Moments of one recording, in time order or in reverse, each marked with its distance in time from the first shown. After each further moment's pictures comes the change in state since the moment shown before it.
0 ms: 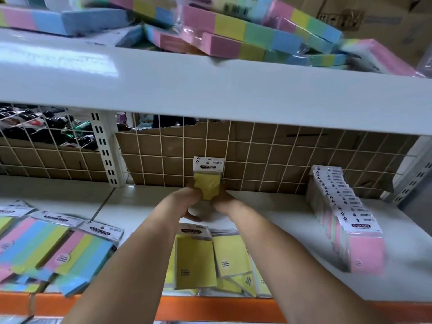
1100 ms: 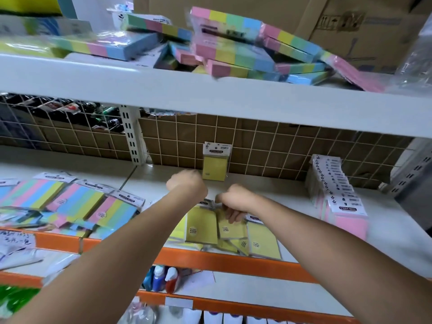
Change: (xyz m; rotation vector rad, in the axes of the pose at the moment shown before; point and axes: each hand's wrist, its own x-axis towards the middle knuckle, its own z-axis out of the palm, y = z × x) left_hand -0.119 -0.003 -0.005 0.911 0.395 0.152; right_hand -0.105 0.001 -0.015 -0.109 -0.180 0.104
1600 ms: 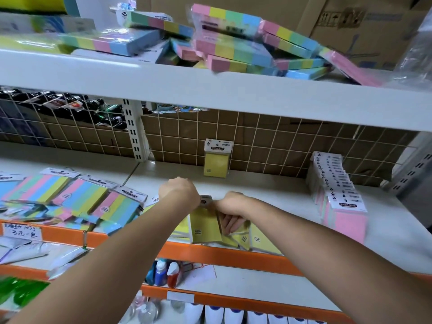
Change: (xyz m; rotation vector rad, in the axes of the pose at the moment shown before) left_hand -0.019 -0.016 0.009 0.225 -0.091 -0.076; right_hand -0.017 0.000 0.023 -0.075 -0.062 0.102
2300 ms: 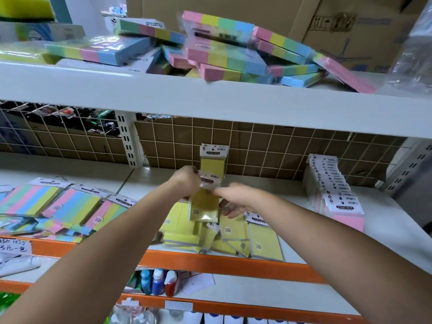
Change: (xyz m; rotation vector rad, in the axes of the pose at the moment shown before) left_hand 0.034 0.011 -0.022 -0.771 -0.063 0.116; right_hand 0.006 -0.002 -0.038 0.196 0.001 -0.152
